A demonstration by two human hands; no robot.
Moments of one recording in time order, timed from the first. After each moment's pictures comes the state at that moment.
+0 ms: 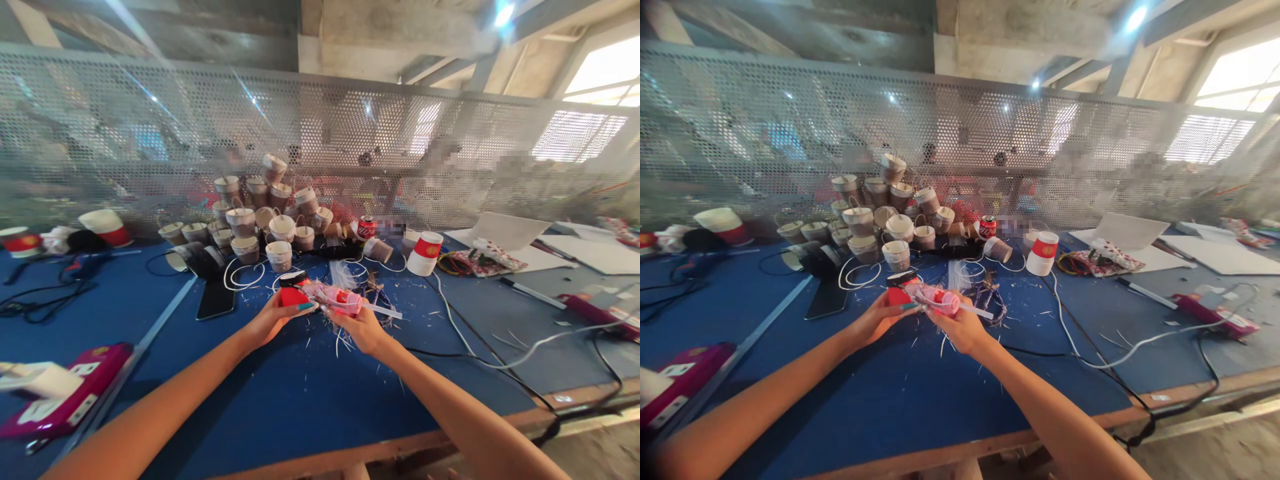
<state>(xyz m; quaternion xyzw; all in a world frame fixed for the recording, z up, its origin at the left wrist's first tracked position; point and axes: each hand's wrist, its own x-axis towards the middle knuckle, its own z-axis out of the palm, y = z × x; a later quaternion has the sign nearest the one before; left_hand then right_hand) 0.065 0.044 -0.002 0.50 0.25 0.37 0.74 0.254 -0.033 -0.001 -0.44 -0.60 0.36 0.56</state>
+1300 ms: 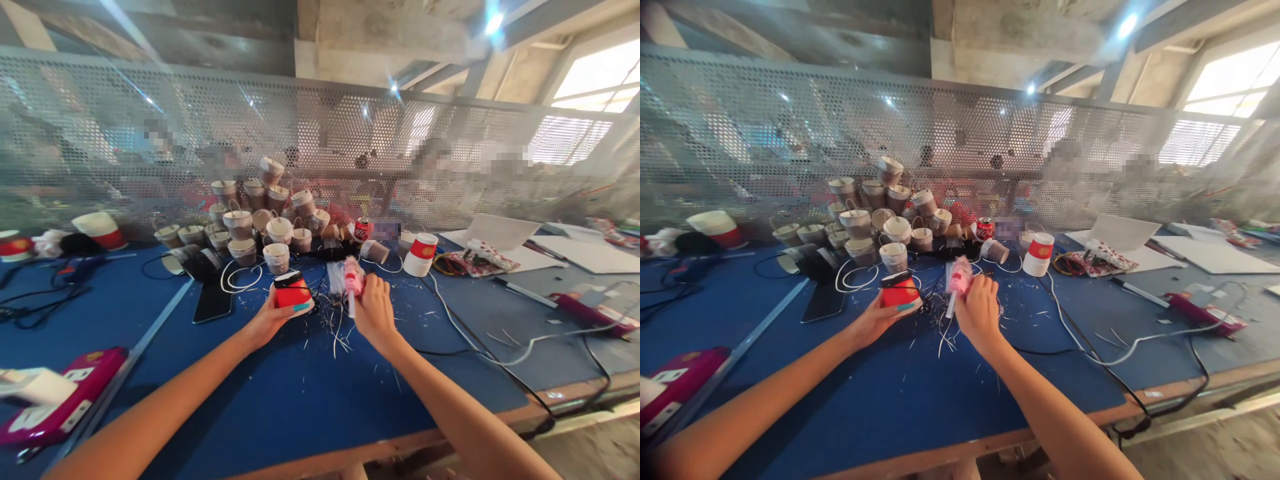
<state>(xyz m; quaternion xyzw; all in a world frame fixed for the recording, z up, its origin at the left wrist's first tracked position) 0.063 0.044 -0.006 0.46 0.28 0.42 0.74 0.276 -0.027 0.011 -0.73 -0.56 -0.07 0.38</state>
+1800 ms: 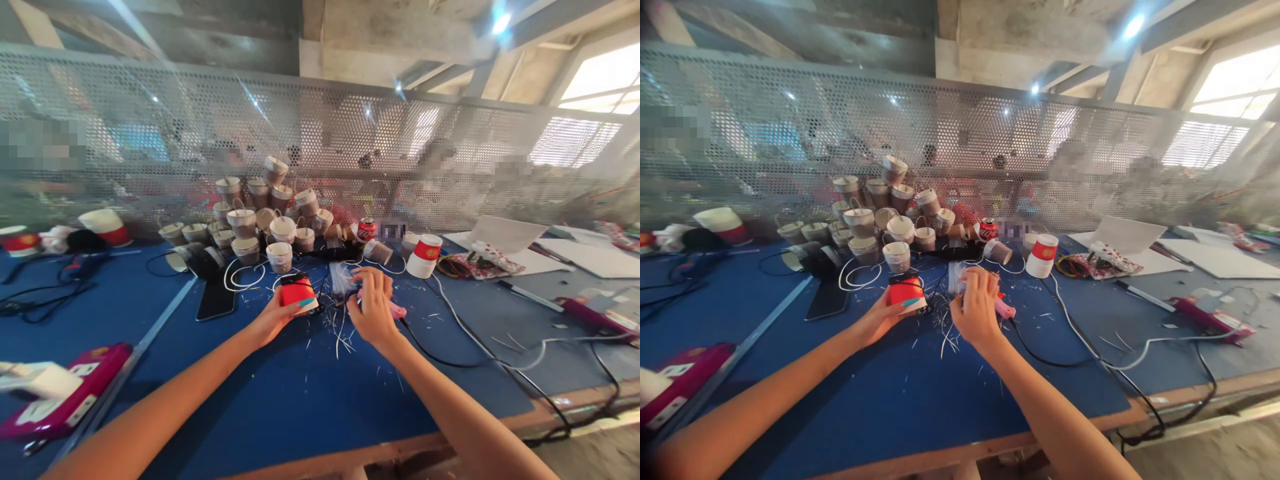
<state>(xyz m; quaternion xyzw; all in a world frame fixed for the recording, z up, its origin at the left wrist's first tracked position) 0.066 0.043 -0.005 0.49 0.30 0.40 0.72 0.272 -0.035 0.017 -0.60 -0.64 -0.07 0.46</state>
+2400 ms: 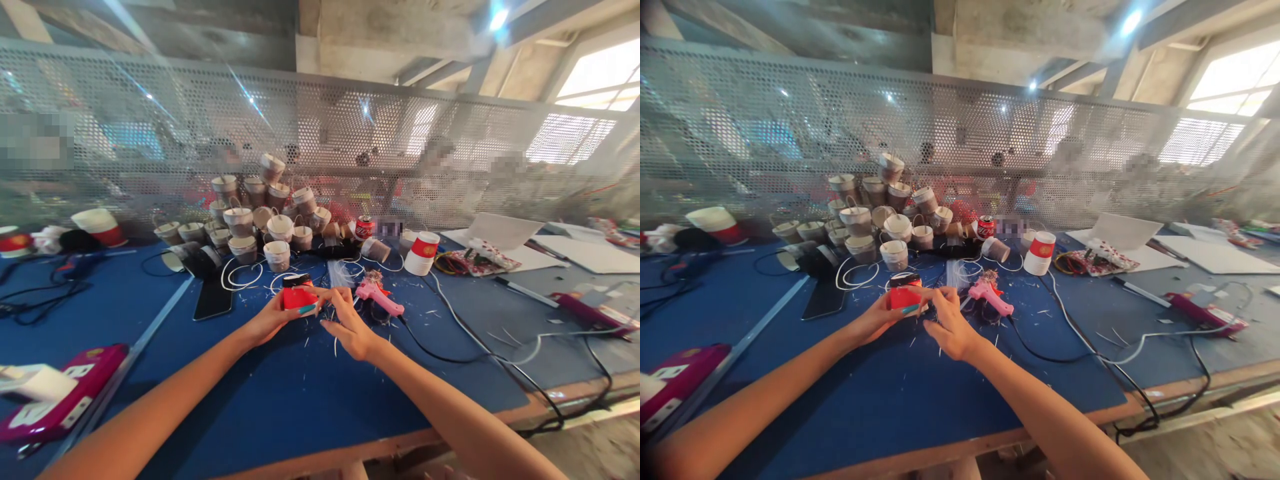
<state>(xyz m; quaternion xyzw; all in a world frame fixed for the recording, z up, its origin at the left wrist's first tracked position) 0.065 0.045 -0.004 0.56 0.25 0.34 0.72 0.250 -0.047 0.021 -0.42 -0.77 0.21 0.43</state>
